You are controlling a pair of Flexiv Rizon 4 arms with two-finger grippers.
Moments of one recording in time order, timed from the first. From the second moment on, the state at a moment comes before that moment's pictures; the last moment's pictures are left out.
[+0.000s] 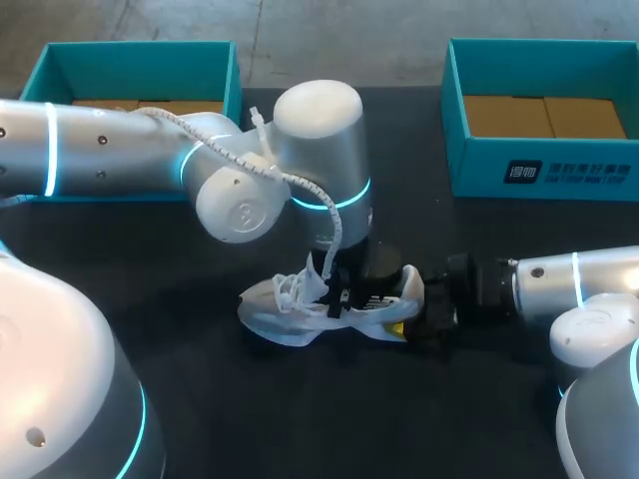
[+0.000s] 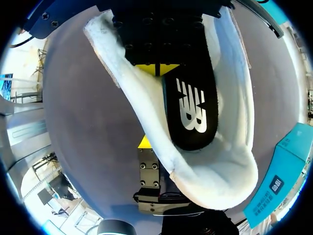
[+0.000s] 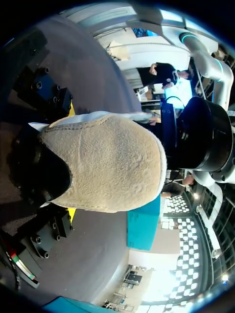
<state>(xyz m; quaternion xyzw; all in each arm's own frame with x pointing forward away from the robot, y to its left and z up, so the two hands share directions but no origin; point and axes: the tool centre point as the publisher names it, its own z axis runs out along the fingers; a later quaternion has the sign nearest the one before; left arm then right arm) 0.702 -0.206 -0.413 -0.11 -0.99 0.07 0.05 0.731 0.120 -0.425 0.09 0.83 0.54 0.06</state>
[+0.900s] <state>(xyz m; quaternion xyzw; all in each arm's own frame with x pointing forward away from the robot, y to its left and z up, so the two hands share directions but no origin) 0.725 -0.214 -0.413 -0.11 -0.99 0.08 -0.01 0.731 0.120 -0.425 0.09 0.83 0.54 0.06</state>
